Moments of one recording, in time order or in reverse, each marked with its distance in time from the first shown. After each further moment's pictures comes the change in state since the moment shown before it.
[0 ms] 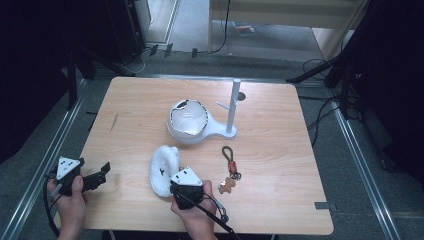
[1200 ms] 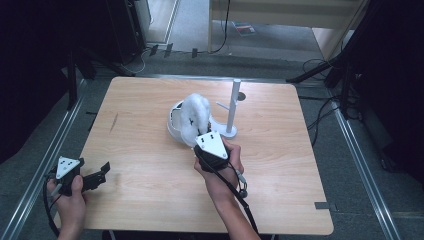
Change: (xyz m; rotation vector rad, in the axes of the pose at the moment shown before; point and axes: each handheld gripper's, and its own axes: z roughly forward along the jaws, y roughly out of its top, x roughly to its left) left arm 0.001 0.000 0.001 0.001 0.000 -0.016; right arm -0.067 0.082 -0.033 -0.273 -0.318 -0.093
